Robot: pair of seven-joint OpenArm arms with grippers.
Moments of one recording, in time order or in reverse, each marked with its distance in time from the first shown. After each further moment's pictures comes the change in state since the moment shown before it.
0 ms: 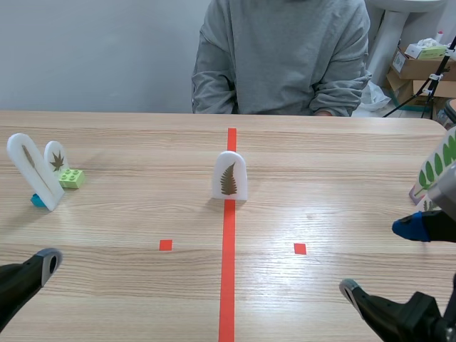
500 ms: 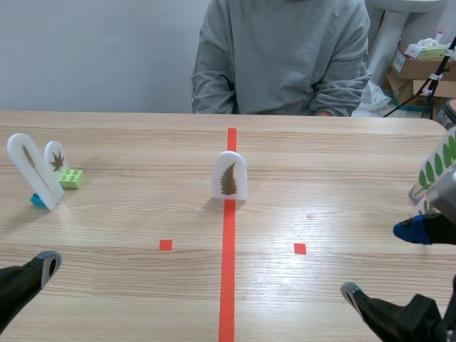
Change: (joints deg) left arm -0.3 0.0 0.0 -0.1 0.7 0.0 0.2; right arm 0.0 0.0 0.0 0.0 0.0 0.0 -1.1
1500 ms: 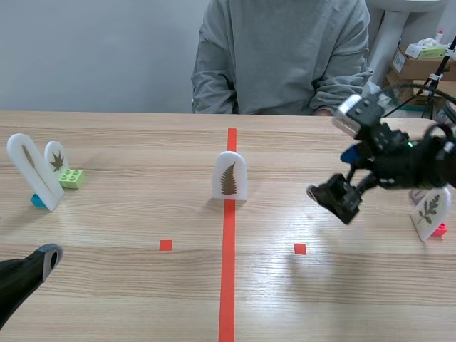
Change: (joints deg) left arm -1.4 0.0 0.0 -0.1 0.0 0.0 0.0; right arm 60.0 5.3 -29.9 -52.3 -7.0 -2.0 1.4
